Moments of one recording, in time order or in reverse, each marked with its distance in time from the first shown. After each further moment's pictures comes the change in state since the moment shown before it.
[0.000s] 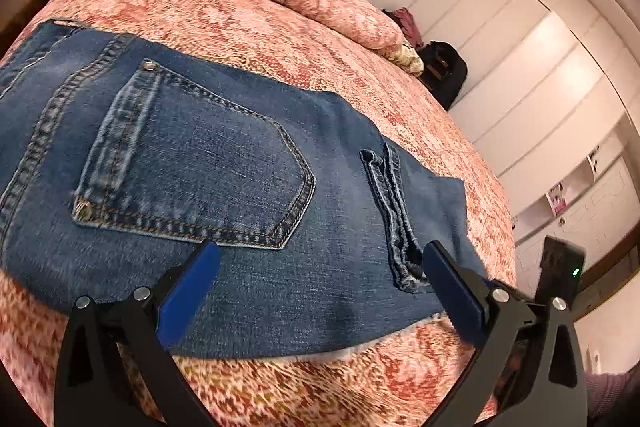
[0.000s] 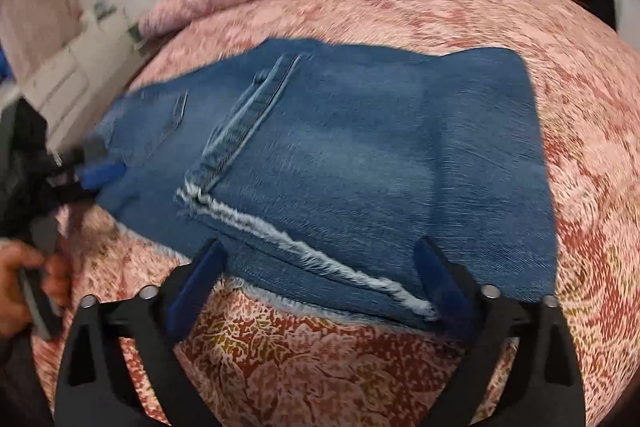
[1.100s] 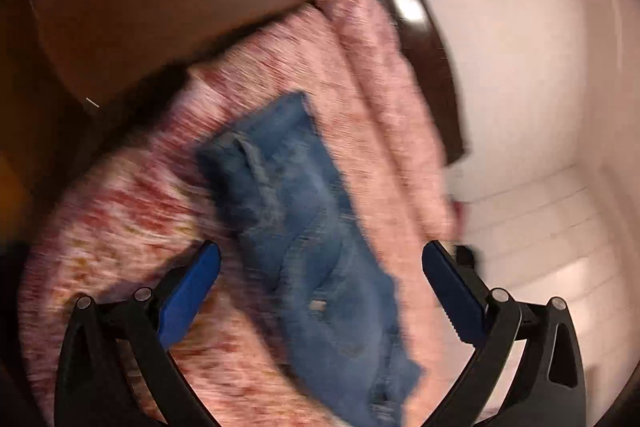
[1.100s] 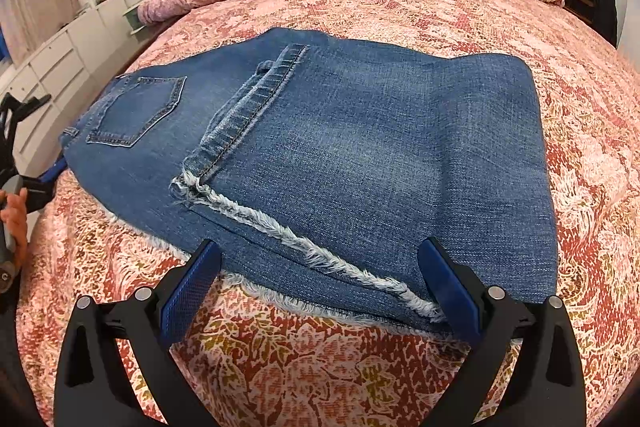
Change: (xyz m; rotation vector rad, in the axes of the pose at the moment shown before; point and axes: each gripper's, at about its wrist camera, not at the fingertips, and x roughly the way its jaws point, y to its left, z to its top) left arm -0.091 0.115 -0.007 -0.648 -0.451 0.107; right arm 0.003 0.008 -0.001 -0.017 0.010 -0.031
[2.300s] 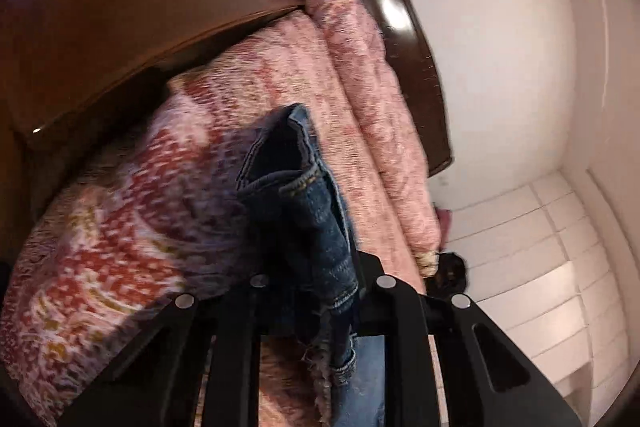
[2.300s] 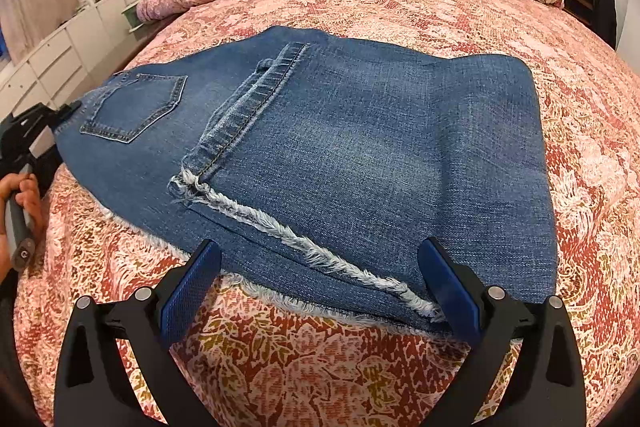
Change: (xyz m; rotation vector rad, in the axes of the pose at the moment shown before) left arm 0.043 0.014 0.023 -0.022 -0.020 -0.157; right arm 0.001 0.000 0.000 0.002 0.003 -0.002
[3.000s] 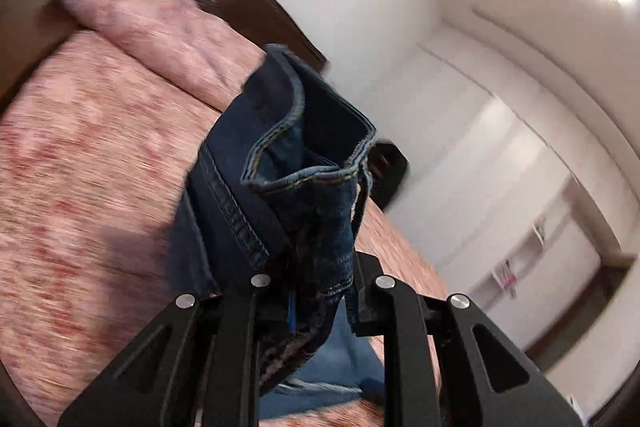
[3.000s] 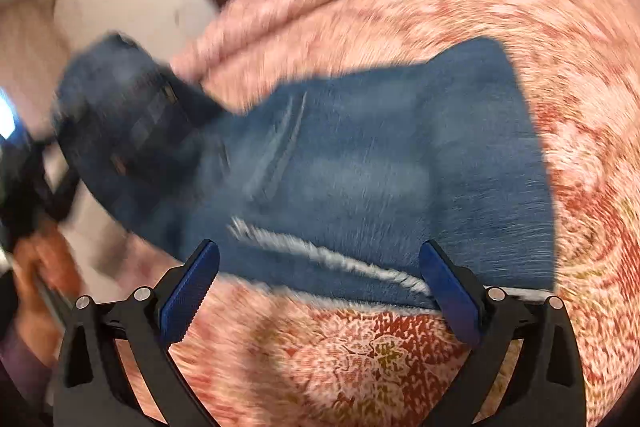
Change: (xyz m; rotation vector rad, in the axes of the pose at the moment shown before) left arm 0.013 -0.196 -0.100 0.587 0.271 -0.296; right arm -0.042 -0.054 -0.002 0.337 -0.120 0.294
